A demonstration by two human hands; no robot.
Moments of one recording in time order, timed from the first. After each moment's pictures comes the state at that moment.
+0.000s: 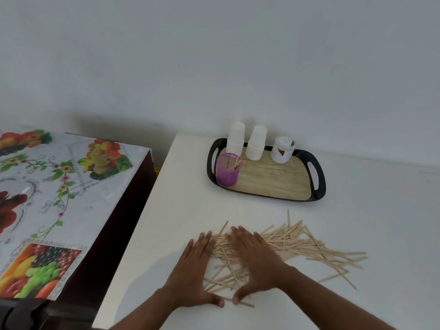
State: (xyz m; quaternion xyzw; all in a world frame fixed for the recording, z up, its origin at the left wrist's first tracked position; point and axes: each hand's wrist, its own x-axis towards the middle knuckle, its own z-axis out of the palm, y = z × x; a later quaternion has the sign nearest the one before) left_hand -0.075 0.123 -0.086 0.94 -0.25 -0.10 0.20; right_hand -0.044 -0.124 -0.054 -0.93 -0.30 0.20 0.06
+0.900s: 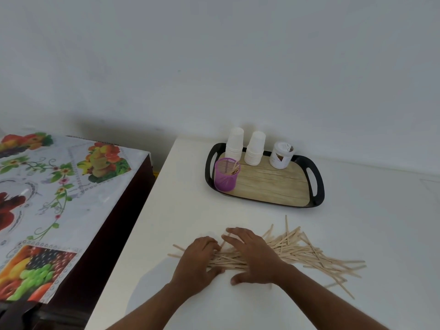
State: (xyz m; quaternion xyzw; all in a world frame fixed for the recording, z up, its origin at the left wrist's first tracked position) left_hand -0.046 0.099 -0.110 0.92 -0.22 0.06 0.31; right_hand -0.017 -0.135 -0.061 -0.93 -0.31 0.15 0.12
